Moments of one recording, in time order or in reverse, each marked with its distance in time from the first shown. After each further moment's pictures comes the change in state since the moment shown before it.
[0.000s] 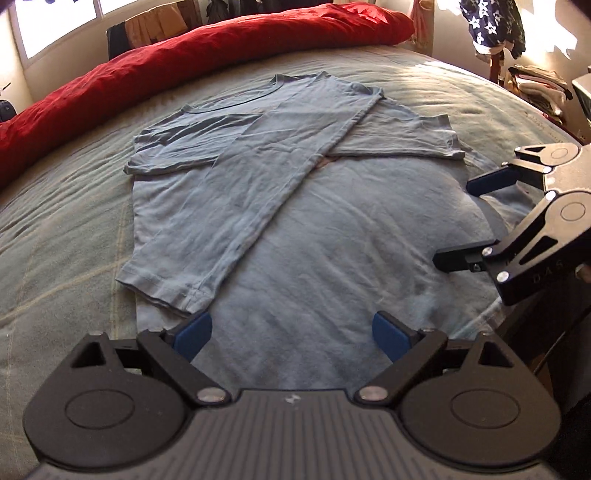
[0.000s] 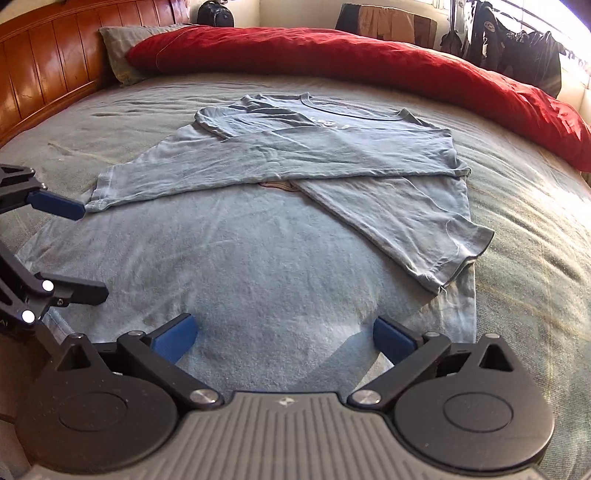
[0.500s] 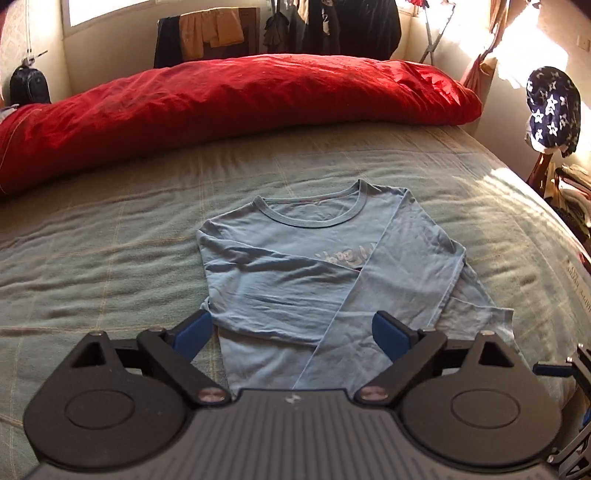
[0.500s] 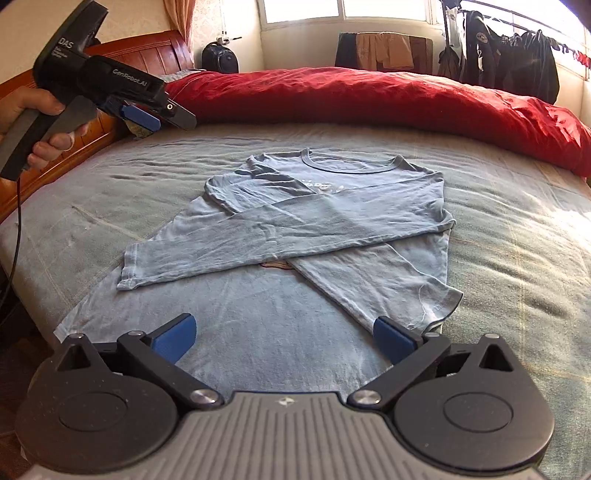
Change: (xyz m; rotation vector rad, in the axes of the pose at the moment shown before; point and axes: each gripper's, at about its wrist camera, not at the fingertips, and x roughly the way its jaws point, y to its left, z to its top) left arm -0.019 0.120 0.172 -0.160 -0.050 0.006; right arm -0.042 -0.025 0.041 0.047 -0.088 0.090
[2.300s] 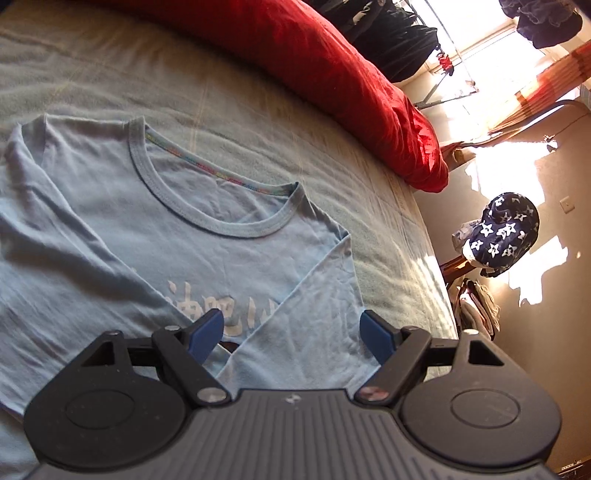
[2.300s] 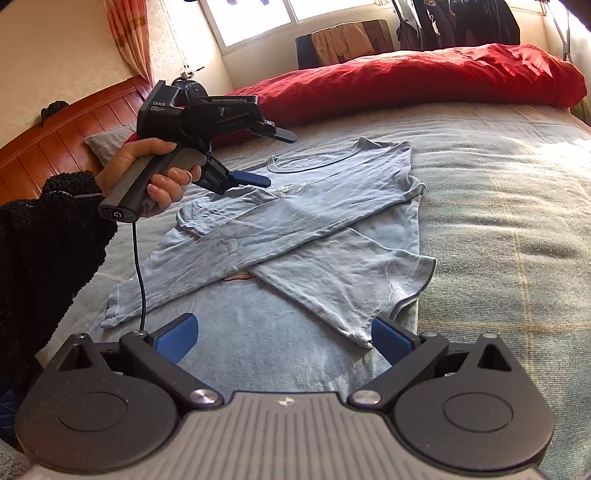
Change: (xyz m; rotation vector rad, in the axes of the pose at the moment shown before) left arm 0.193 0.001 0.058 -0.535 0.077 -0.504; right arm 0.009 -0.065 -0.017 0.230 -0.067 0.074
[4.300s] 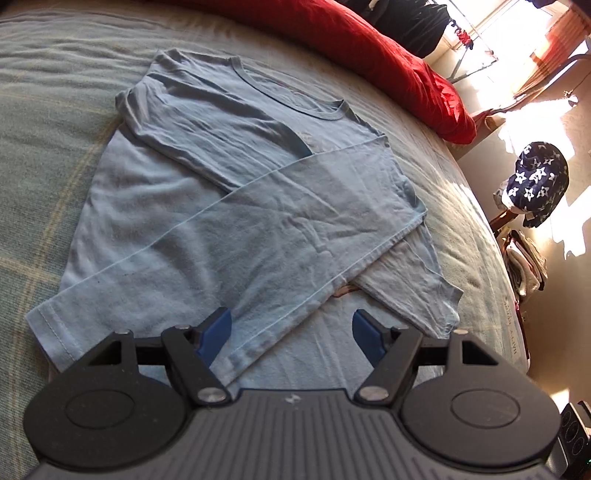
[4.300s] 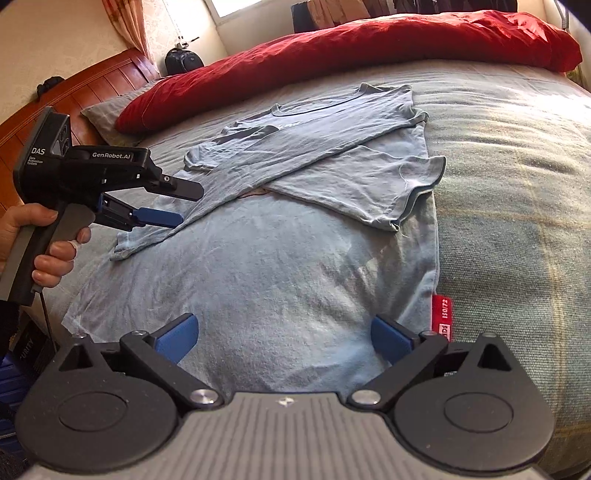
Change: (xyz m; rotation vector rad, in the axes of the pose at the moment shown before) left arm -0.088 0.015 -0.170 0.060 0.015 0.181; right arm -0.006 0.019 -0.056 0.023 0.105 -0.012
